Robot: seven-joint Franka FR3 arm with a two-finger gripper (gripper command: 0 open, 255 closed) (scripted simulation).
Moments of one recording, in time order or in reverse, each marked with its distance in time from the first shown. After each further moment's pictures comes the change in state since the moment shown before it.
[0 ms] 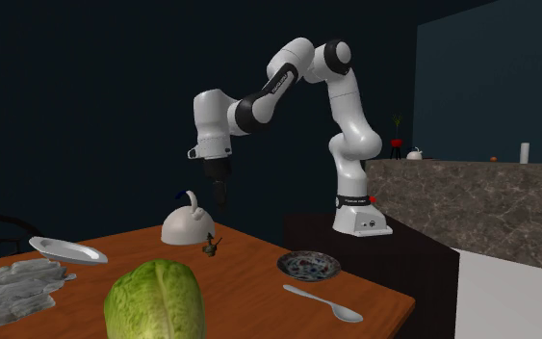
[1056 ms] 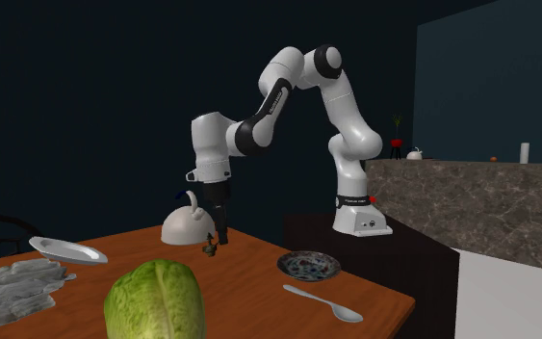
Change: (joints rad) arm 0.031 0.142 -0.006 0.020 -0.040 0.105 0.035
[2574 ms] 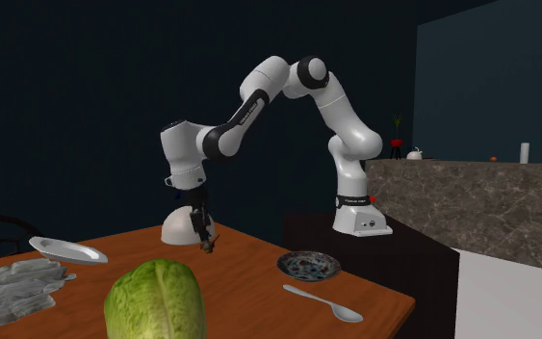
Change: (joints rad) arm 0.005 0.166 -0.122 0.268 -0.155 -0.263 0.011
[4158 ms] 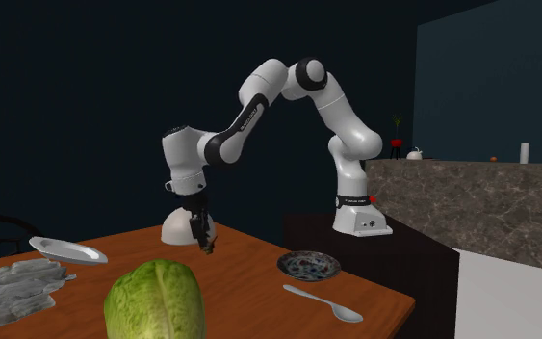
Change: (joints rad) arm 0.000 0.023 -0.004 -0.012 -0.021 0.063 0.014
